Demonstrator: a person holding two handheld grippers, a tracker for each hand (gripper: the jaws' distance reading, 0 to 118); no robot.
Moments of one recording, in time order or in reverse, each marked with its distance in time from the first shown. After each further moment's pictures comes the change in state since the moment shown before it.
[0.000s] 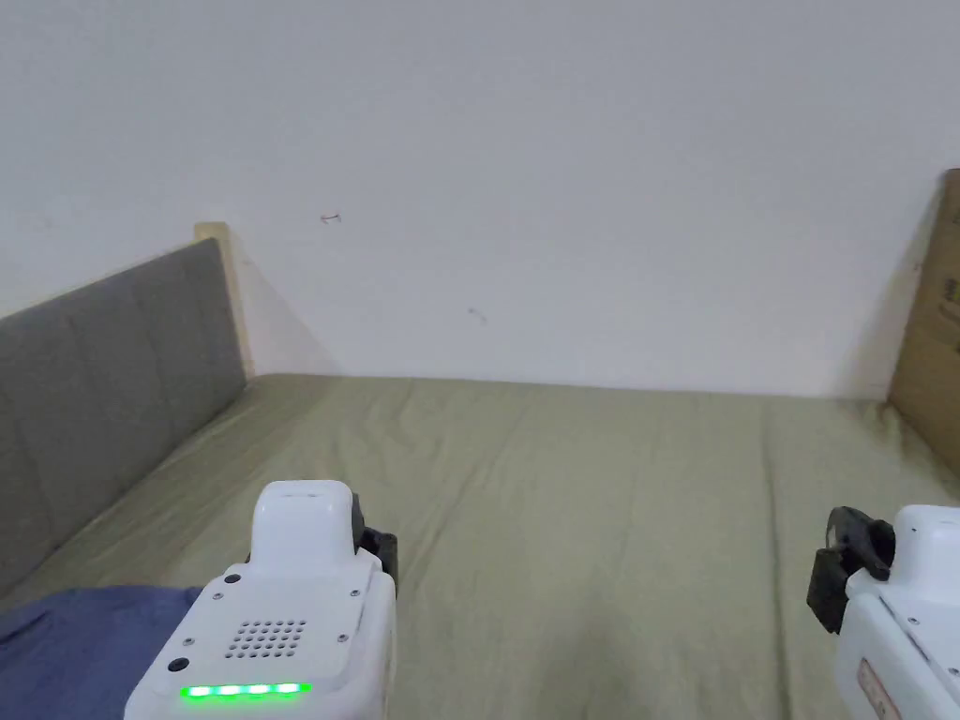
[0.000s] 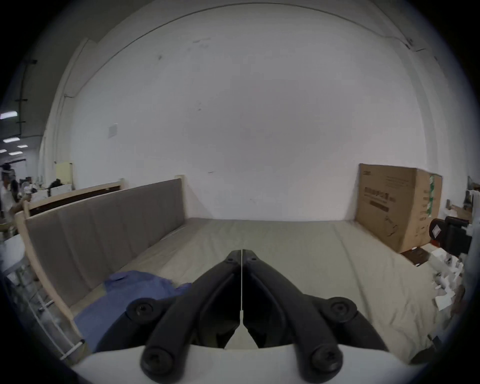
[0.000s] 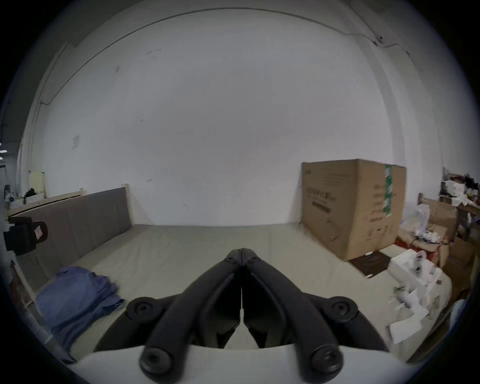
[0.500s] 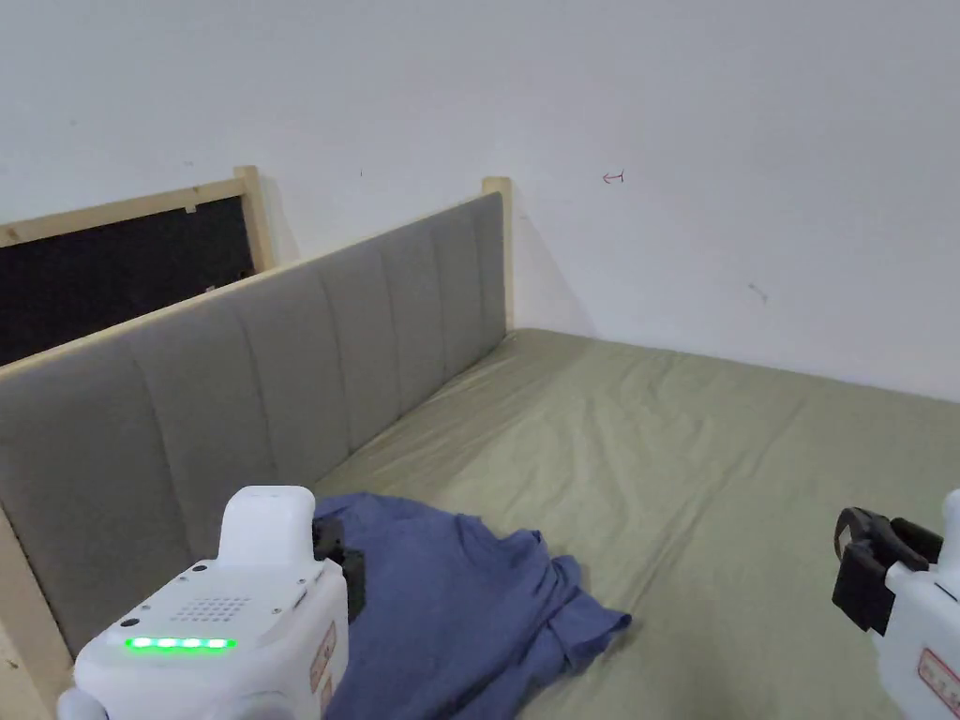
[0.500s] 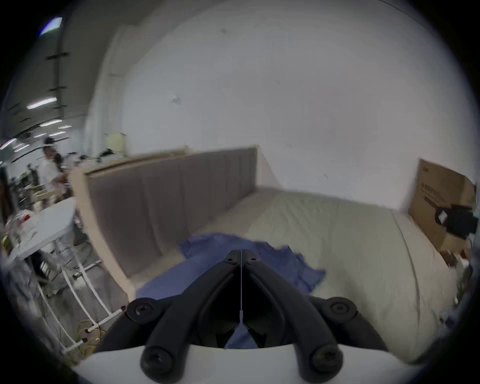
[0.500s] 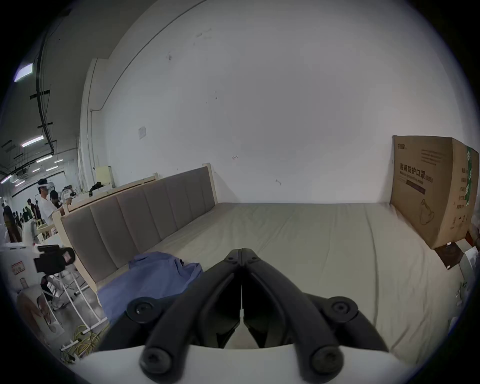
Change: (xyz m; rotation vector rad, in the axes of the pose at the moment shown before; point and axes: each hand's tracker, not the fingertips) left arm -0.193 -0.039 0.027 -0.253 0.179 0.081; right arm -0.149 -0.007 -0.030 -0.148 0.433 -0.020
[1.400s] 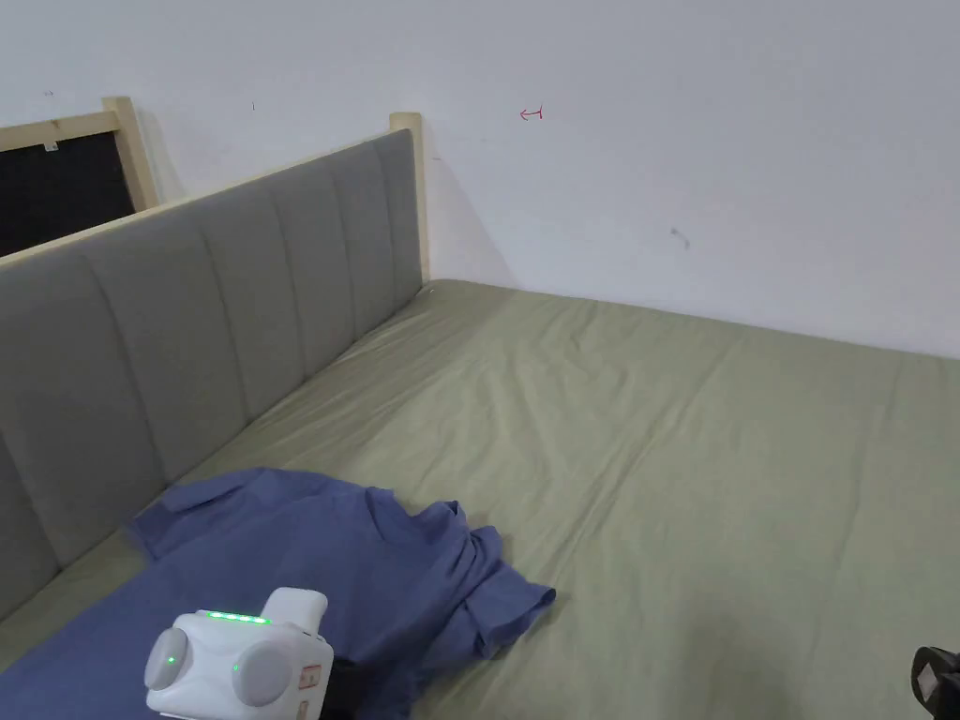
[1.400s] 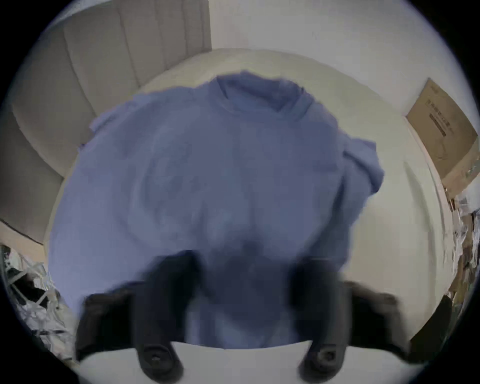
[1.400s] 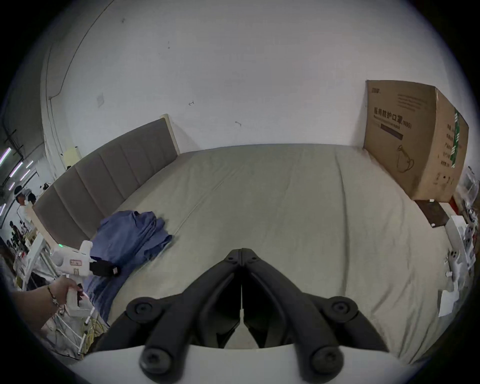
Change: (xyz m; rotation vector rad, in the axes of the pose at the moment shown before) left arm -0.001 -0.110 -0.221 -0.610 -0.159 -0.079; right arm 0.094 -0.051 -0.007 -0.320 -0.152 -0.100
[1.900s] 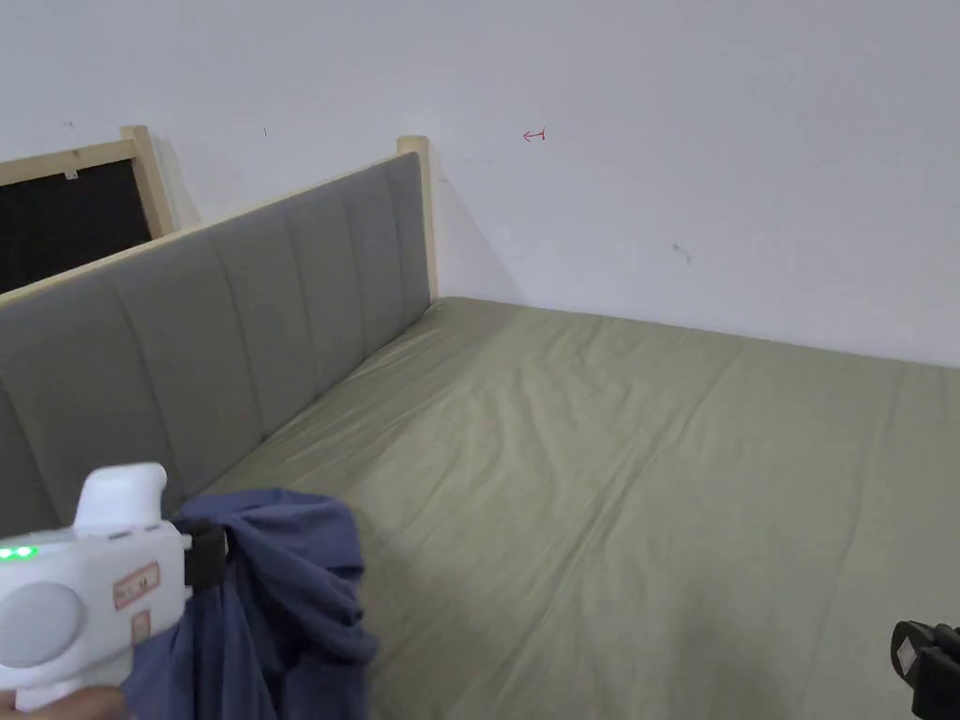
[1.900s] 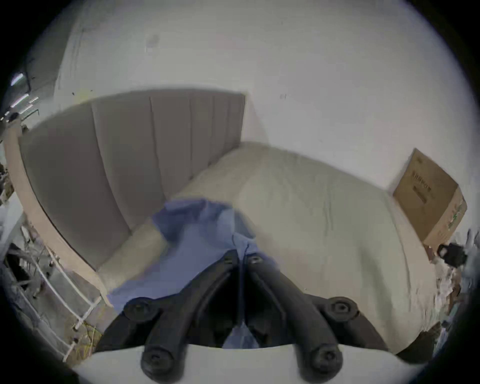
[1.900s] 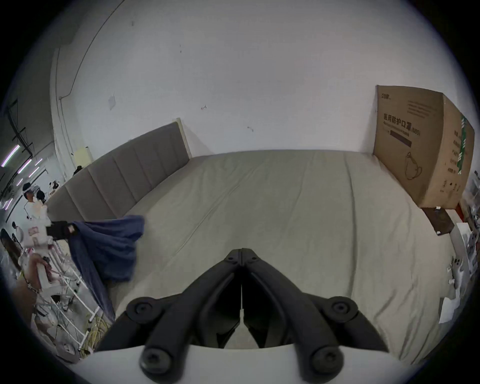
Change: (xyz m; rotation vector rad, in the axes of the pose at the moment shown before) left arm -0.048 0.026 0.194 0.478 0.007 0.144; right arm -0.006 0.012 0.020 0.044 0.050 0.016
